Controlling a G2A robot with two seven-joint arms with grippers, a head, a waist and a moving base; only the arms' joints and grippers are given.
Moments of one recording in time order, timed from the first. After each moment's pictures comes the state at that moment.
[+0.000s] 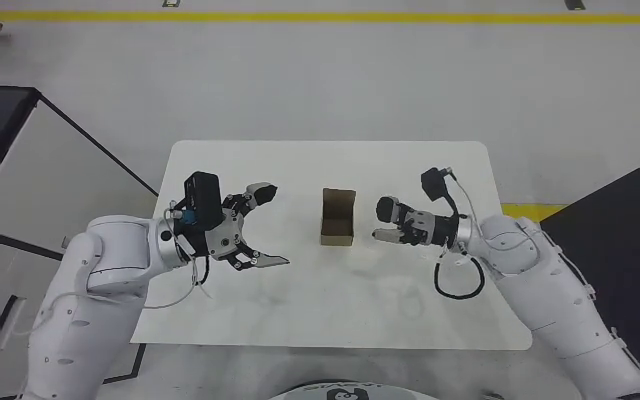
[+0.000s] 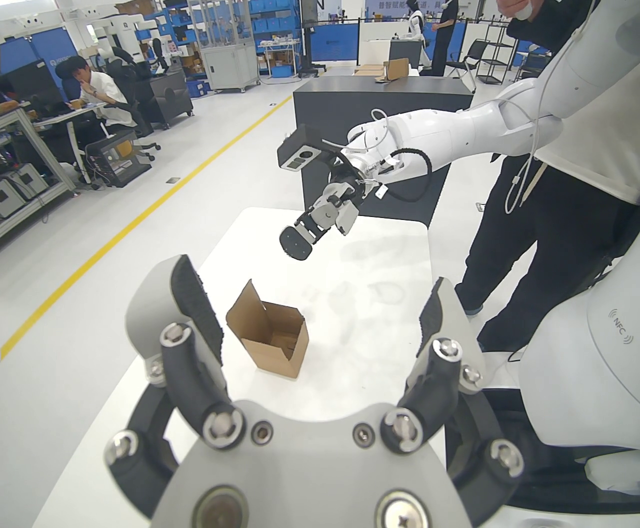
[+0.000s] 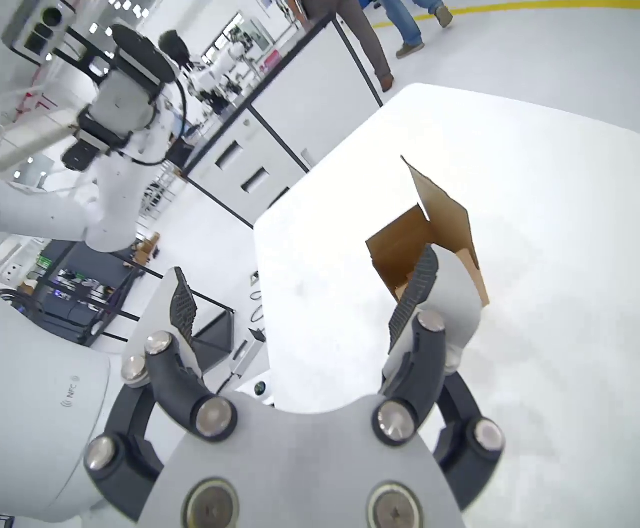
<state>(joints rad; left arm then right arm) 1.51 -0.96 -1.54 -2.06 0.64 -1.01 -0.46 -1.30 -0.91 1.15 -1.60 -0.08 -0.74 0.71</state>
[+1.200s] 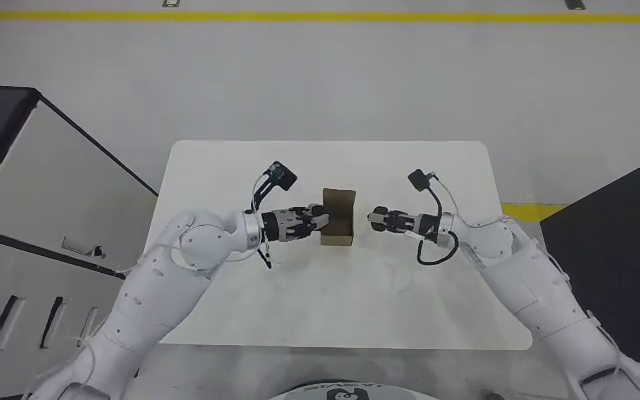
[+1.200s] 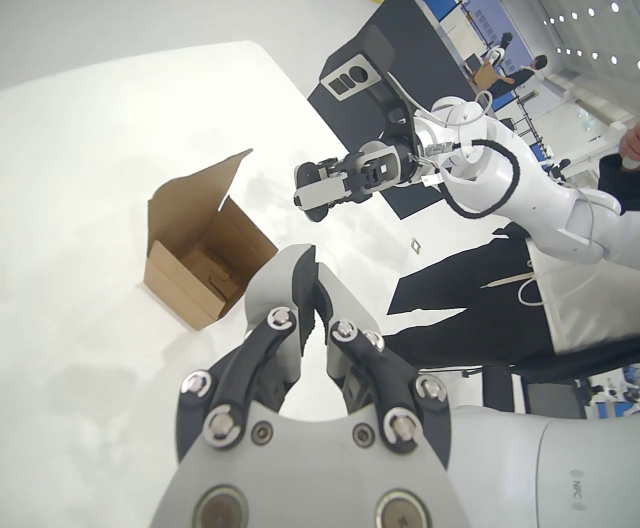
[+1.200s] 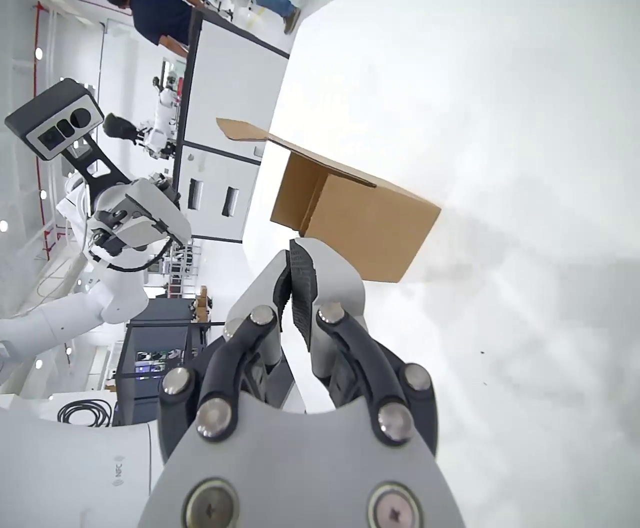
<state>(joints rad) 1.20 -1.03 -1.04 -1.69 0.29 -0.36 -0.77 -1.16 -0.97 1.00 -1.34 0.13 -0.37 0.81</state>
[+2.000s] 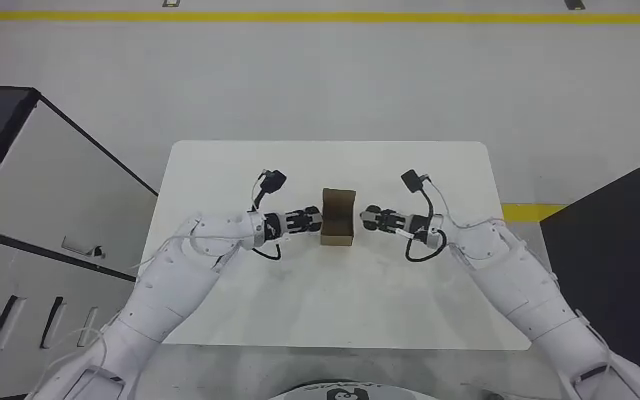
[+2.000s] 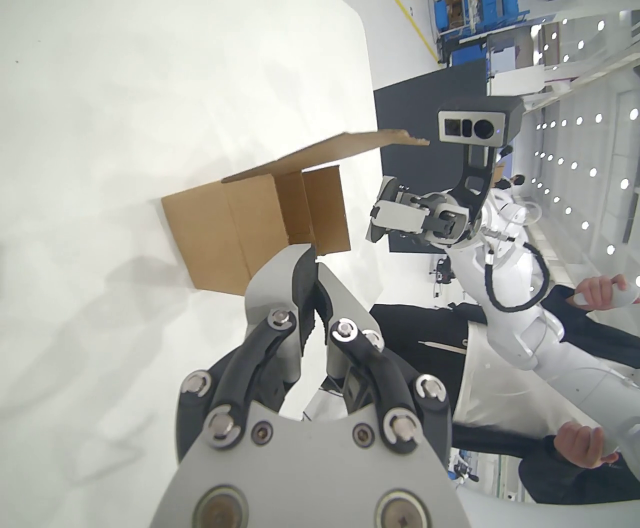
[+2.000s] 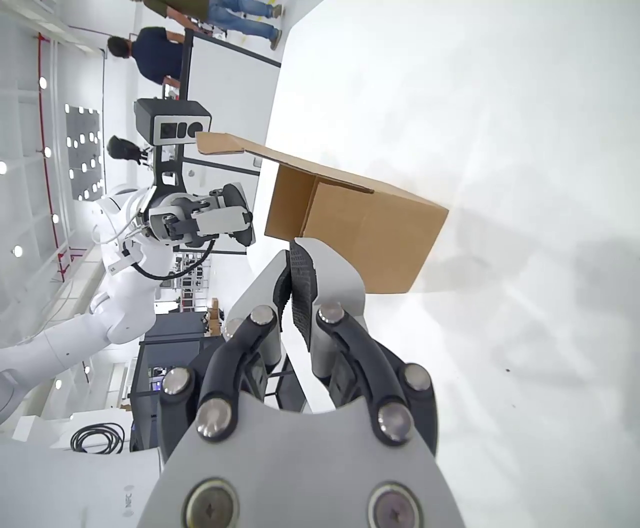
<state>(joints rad) 1.15 -1.07 -0.97 -1.47 0.01 -0.08 -0.74 -1.16 -0.99 0.95 -1.34 0.15 -0.31 0.72</state>
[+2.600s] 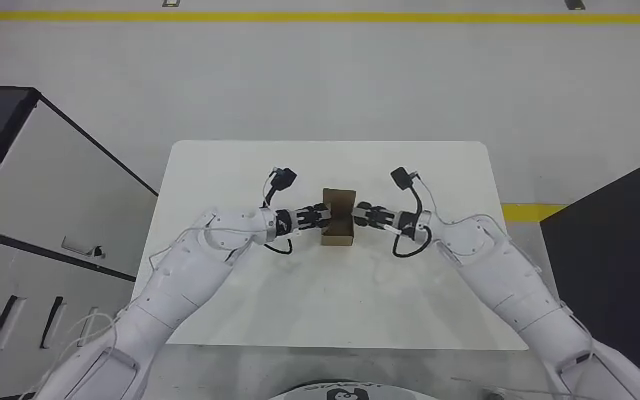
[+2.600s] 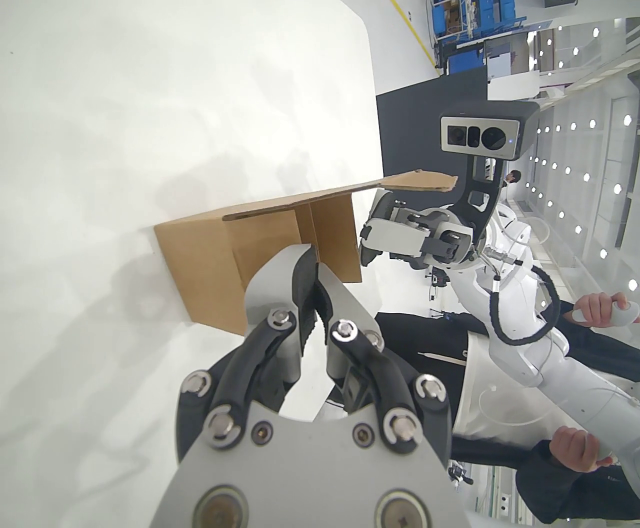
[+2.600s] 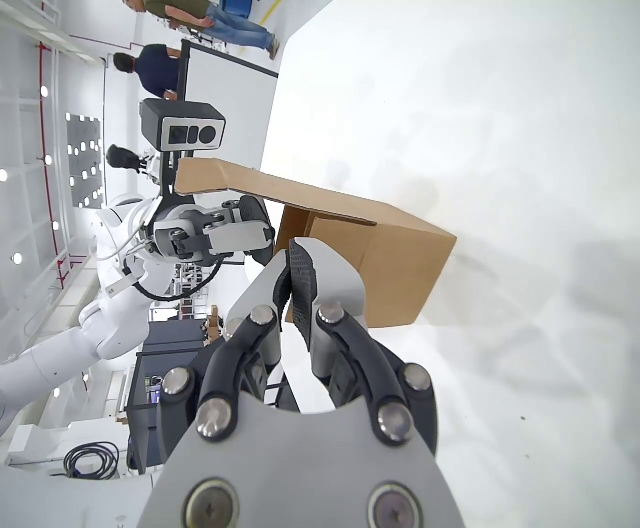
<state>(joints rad) 1.05 -1.13 -0.87 -1.34 0.01 -0.11 -0.71 -1.09 -1.04 0.88 -1.27 0.11 -0.31 0.68</state>
